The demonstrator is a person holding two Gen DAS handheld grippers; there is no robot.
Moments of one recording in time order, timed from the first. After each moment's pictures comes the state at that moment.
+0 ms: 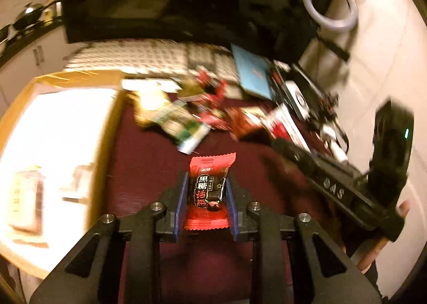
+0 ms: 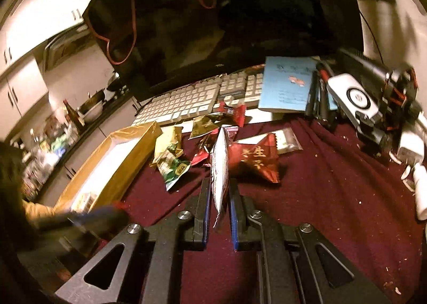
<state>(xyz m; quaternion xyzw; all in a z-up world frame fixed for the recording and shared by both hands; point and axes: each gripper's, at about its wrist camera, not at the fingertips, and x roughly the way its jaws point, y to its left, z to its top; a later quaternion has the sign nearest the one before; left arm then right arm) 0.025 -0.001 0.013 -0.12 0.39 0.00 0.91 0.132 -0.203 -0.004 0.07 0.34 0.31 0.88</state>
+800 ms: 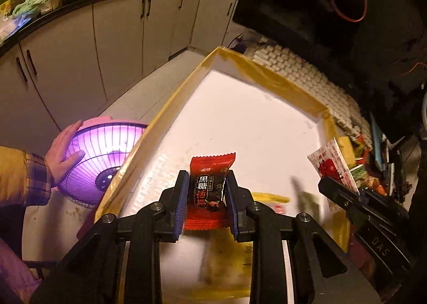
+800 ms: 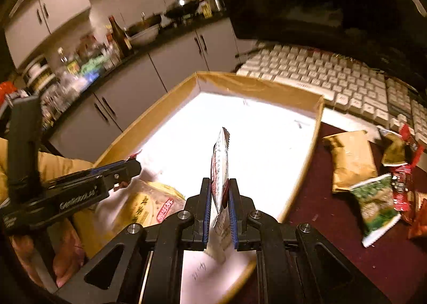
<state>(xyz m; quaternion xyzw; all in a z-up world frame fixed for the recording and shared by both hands) -0.013 0.240 -0.031 -0.24 0.41 0.21 0.86 0.115 0.069 -0.003 -0.10 0.42 0.42 0.80</state>
